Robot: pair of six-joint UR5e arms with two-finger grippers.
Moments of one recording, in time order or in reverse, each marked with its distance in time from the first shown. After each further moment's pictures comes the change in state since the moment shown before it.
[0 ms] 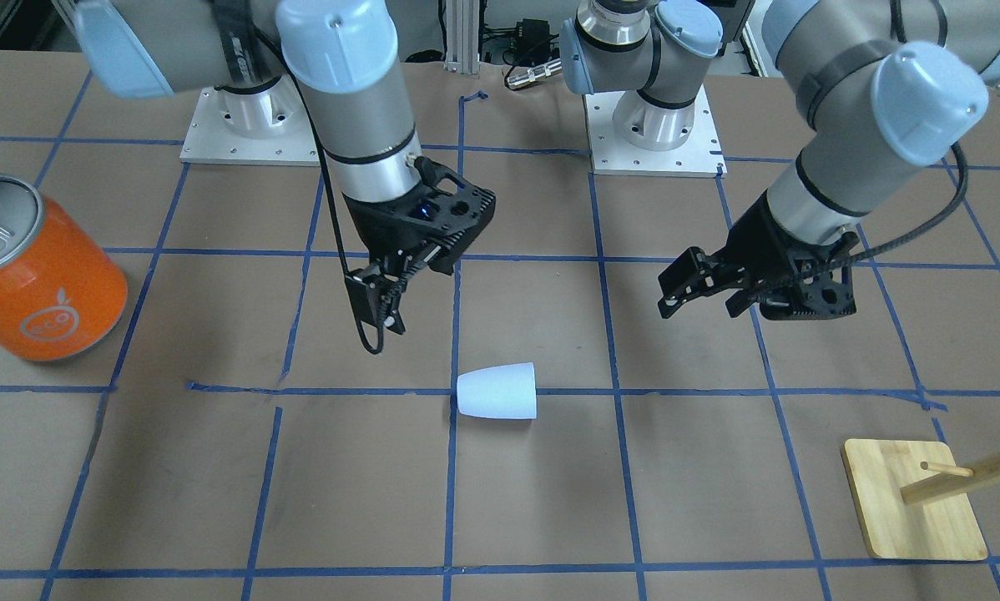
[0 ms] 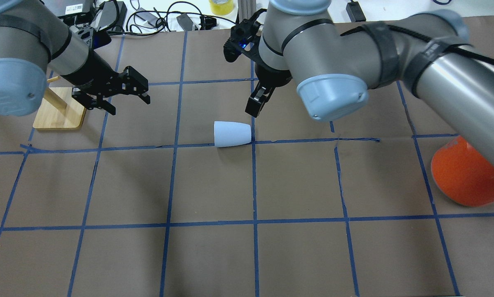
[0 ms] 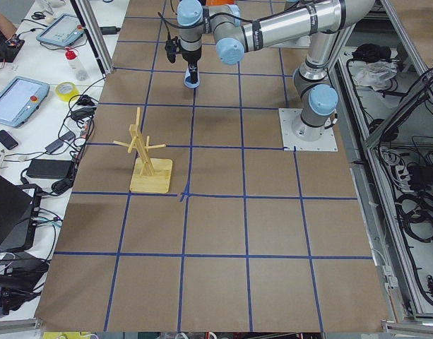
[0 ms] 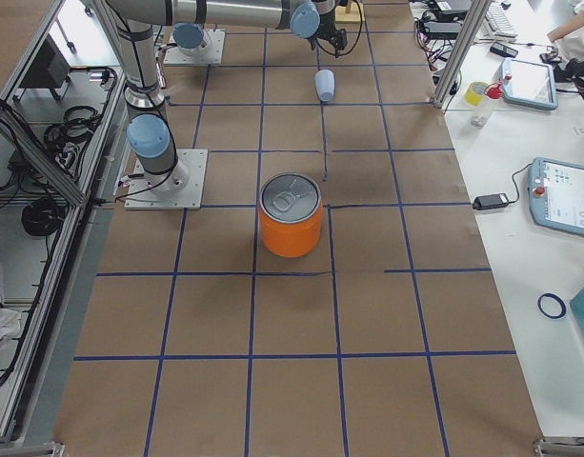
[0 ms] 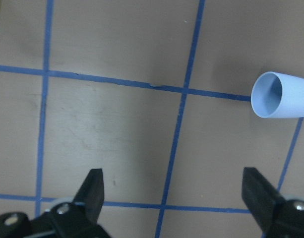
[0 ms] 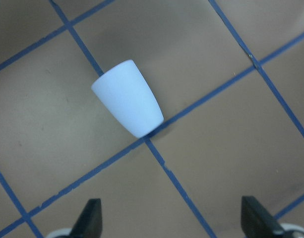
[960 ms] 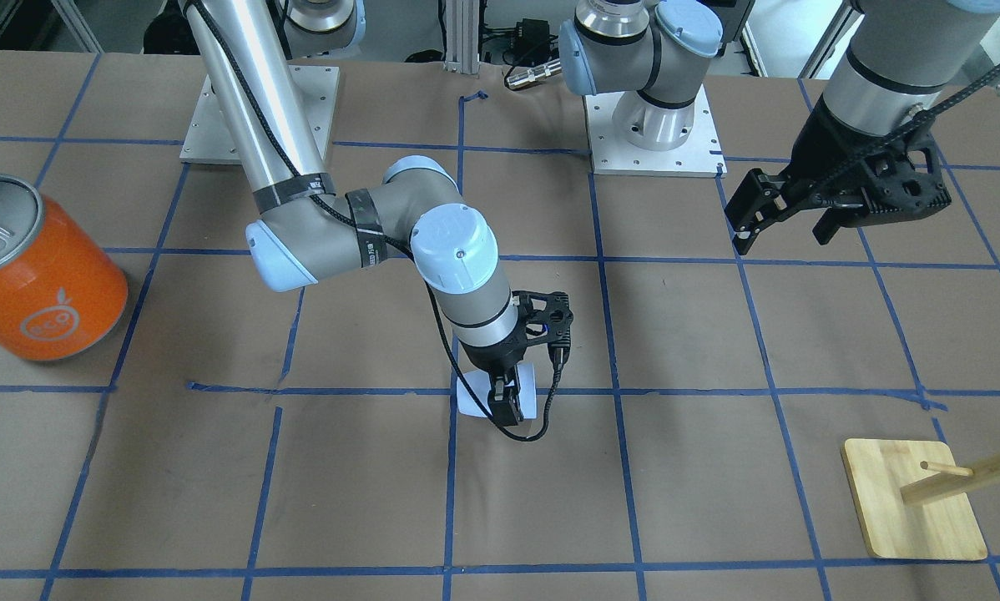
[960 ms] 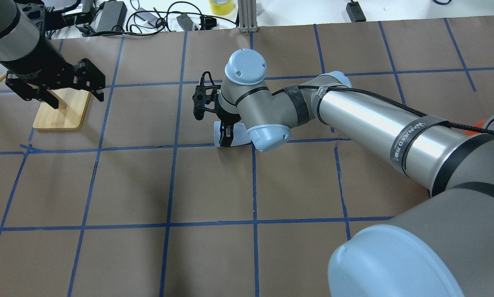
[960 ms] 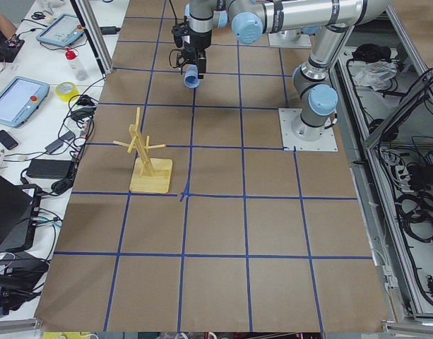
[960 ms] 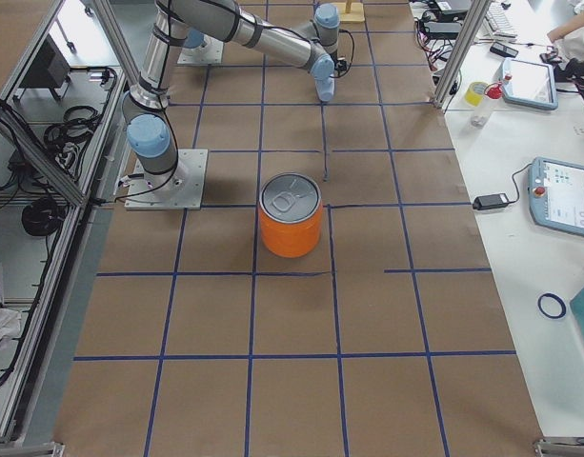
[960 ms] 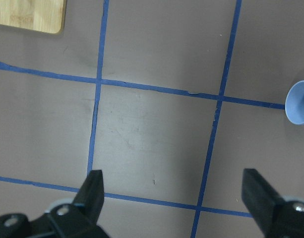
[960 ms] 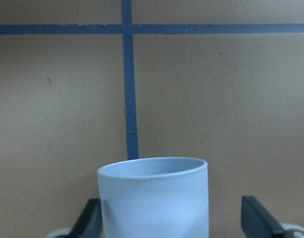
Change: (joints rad) left arm 0.033 0.156 0.082 -0.179 0.259 0.020; right arm 0.123 0.389 -0.003 -0.424 0.130 -0.429
